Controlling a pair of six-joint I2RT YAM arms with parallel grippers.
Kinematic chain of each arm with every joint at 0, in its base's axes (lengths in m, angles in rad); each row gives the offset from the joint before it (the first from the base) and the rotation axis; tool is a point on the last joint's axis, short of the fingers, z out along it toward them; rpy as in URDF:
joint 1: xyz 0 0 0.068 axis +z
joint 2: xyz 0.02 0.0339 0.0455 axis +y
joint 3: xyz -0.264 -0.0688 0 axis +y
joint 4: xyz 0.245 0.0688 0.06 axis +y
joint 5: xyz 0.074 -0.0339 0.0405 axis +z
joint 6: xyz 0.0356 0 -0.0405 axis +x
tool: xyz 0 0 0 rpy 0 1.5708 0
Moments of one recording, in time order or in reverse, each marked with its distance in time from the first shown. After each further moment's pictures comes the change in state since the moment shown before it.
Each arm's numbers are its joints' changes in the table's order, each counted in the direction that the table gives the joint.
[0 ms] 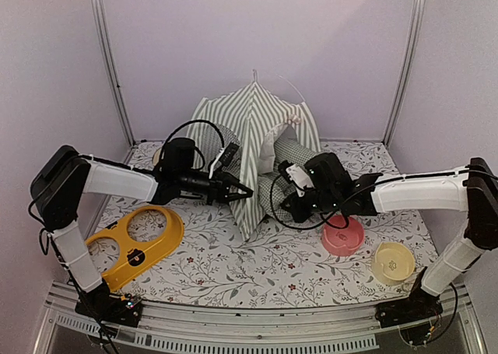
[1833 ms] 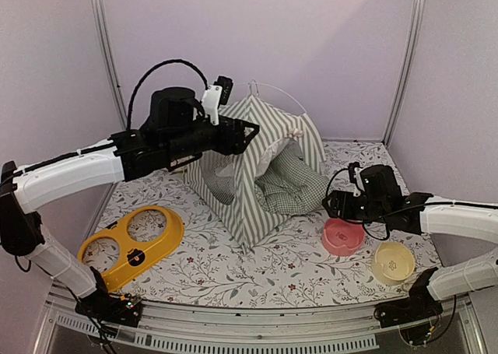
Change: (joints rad) left arm -0.251 -0.349 -0.266 0.527 1.045 -0.047; right arm -0.214 -0.397 0.347 0.022 -0.134 0.417
